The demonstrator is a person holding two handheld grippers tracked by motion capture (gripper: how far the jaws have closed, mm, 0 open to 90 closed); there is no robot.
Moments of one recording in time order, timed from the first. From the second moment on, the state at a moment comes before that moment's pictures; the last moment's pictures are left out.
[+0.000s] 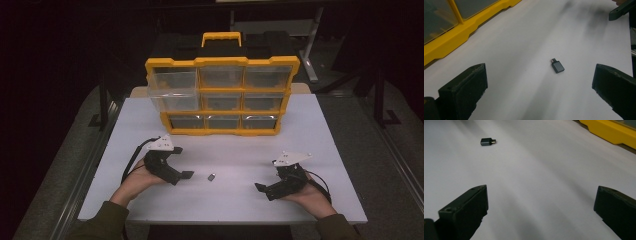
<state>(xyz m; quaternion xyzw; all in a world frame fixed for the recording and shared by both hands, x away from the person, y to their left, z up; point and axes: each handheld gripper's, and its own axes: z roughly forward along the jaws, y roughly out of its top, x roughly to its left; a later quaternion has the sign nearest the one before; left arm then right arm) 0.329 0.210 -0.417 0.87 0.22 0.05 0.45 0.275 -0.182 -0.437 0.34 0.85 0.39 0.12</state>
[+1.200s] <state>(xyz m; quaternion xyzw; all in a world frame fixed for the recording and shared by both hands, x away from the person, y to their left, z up) 0.335 0.181 -0.411 0.87 0.22 0.05 0.44 0.275 -0.182 -0.438 0.34 0.85 0.39 0.12</state>
